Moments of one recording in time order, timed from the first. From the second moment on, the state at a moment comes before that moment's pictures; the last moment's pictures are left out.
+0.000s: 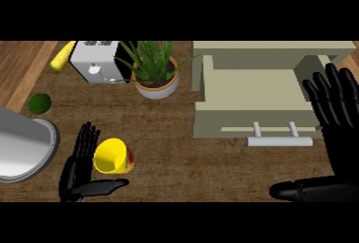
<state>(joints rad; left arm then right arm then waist) 0.05 0.06 0.08 -1.22 0.11 -0.08 -0.54 -0.09 -0.09 -0.05 -2.08 -0.15 0.12 0.16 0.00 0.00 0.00</state>
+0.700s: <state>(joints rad) -0.05 0.08 0.12 -0.95 0.10 -0.12 -0.70 -0.11 -0.09 -0.06 -2.09 -0.16 0.12 0.18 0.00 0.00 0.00</state>
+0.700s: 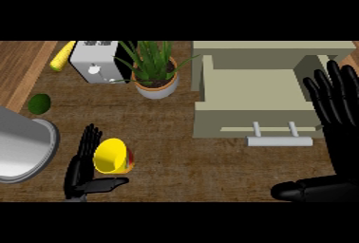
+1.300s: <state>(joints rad) -0.12 0.07 0.14 -0.79 0.12 -0.18 -0.80 -0.09 -0.08 -0.04 -2.12 -0.15 0.12 0.20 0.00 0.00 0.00</state>
